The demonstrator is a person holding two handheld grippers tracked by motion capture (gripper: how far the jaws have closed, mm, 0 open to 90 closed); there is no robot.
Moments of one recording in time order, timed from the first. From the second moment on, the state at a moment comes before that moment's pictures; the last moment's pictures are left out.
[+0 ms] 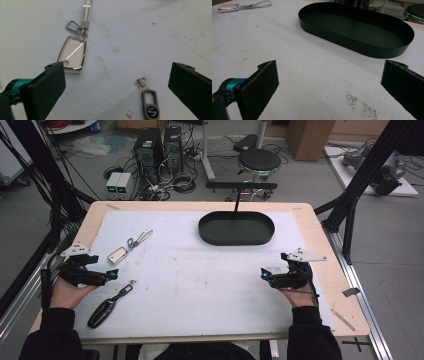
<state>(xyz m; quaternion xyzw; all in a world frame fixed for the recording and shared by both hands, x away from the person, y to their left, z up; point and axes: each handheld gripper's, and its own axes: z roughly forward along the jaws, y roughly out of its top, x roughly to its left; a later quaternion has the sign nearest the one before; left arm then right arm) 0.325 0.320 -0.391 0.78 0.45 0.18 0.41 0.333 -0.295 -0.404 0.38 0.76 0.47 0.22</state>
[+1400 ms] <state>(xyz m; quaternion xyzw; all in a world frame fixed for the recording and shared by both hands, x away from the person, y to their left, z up) 0.416 0.306 -0.349 0.82 0.42 0.17 0.34 0.336 -0.289 -0.408 0.38 0.77 0.46 0.22</state>
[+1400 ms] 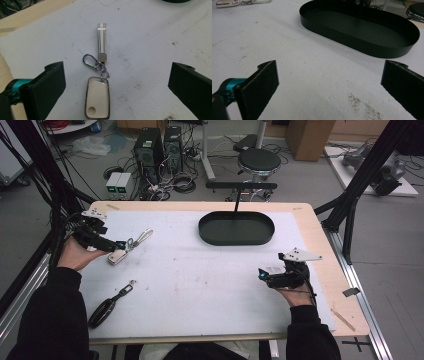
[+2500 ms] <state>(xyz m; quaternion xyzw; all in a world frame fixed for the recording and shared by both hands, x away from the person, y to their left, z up) 0.493 0.272 -0.350 0.85 0.41 0.12 0.31 0.335 -0.289 -0.409 0.38 0.77 0.46 0.22</state>
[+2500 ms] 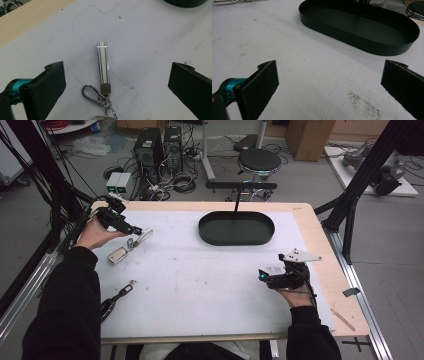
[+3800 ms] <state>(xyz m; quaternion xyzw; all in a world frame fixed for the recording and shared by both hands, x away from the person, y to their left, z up) 0.536 0.255 -0.413 0.86 0.45 0.07 0.25 0.332 -0.295 -0.415 0.38 0.78 0.45 0.22</state>
